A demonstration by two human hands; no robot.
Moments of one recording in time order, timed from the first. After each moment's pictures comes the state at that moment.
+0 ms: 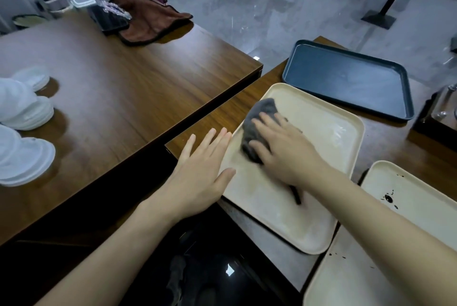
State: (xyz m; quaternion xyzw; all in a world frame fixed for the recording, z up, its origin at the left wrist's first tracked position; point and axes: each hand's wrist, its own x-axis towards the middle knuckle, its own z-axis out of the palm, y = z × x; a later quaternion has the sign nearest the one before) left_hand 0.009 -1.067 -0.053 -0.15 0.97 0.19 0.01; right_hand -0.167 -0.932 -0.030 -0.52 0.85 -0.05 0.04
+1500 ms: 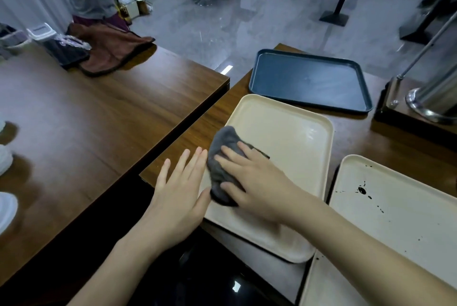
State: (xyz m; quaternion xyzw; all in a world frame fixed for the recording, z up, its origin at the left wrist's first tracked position) left_hand 0.006 -1.069 -0.055 -0.15 0.97 0.16 0.03; right_hand -0.133 -0.915 -0.025 -0.56 0.82 -0.09 0.09
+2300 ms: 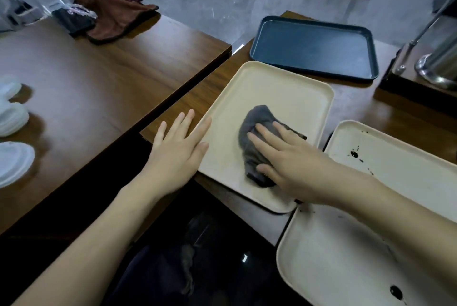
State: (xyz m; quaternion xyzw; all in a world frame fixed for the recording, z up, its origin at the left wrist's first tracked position) left_hand 0.003 -1.055 -0.046 -0.20 0.97 0.13 0.06; right_hand -0.140 -0.831 -0.027 -0.56 0.81 0.03 0.14
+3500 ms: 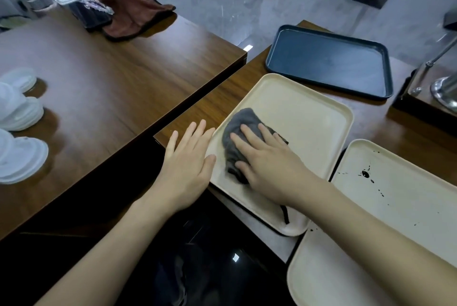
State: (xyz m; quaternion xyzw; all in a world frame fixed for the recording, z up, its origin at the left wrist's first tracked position) left_hand 0.016 -1.055 -0.058 -0.20 0.96 0.21 -0.03; right_hand -0.113 -0.895 -0.015 -0.53 0.84 0.00 0.14
